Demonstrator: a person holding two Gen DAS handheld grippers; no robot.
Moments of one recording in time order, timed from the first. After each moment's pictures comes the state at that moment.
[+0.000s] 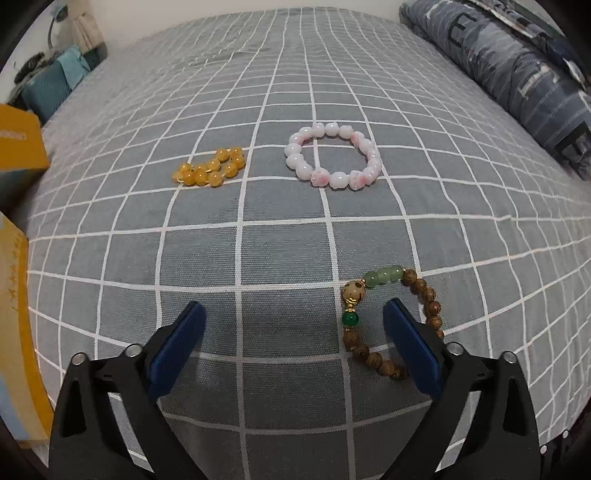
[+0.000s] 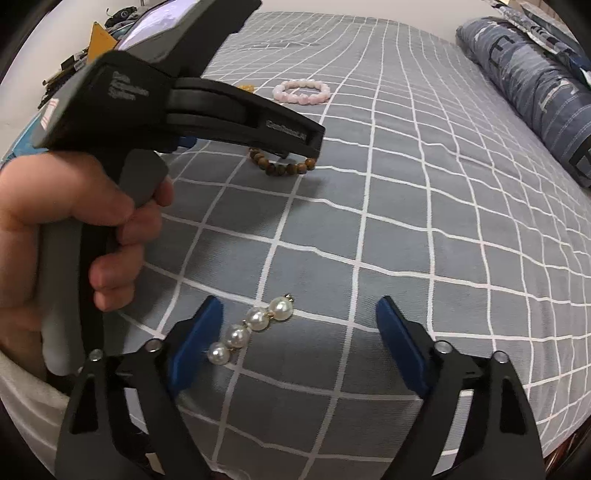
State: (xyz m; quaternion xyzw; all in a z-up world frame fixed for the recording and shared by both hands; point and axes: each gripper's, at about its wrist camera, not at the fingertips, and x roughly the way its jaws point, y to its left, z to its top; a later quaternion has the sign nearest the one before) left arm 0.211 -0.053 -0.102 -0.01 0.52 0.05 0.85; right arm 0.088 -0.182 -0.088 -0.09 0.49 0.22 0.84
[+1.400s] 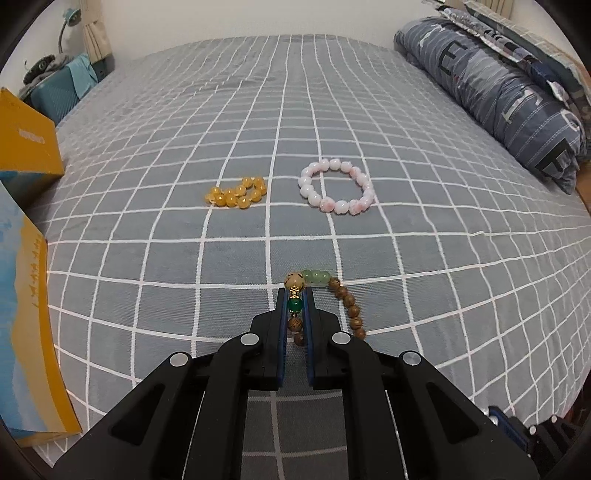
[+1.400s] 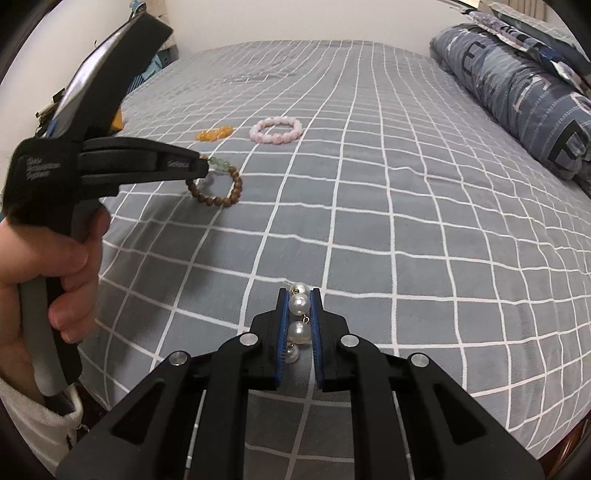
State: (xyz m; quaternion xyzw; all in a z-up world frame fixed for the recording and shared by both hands) left arm 0.185 -0.038 -0.066 -0.03 0.47 0.04 0.88; right arm 0.094 -0.207 -0.067 -0.05 0.44 0.19 0.88
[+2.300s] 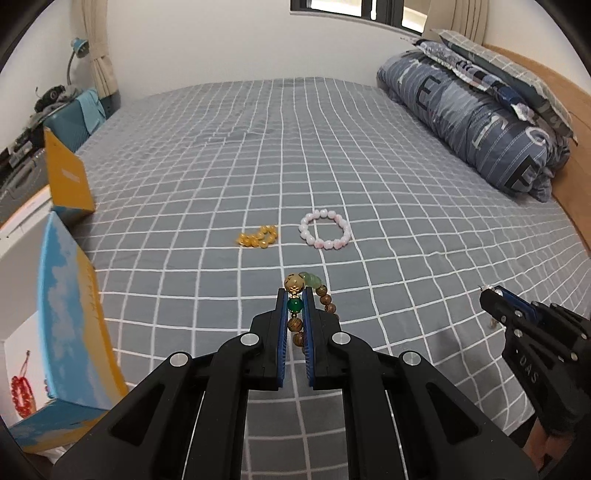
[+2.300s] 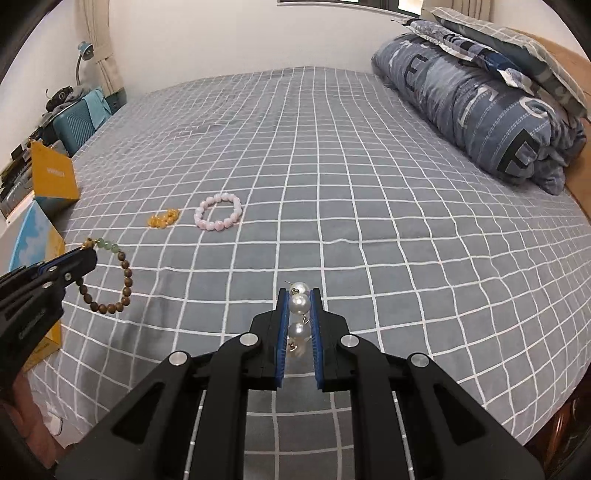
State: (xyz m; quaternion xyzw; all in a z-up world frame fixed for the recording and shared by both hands) left arm 0.122 -0.032 0.017 -0.02 0.41 0.03 0.91; right arm 0.138 -0.227 0.002 -0.01 0.42 0.10 0.90
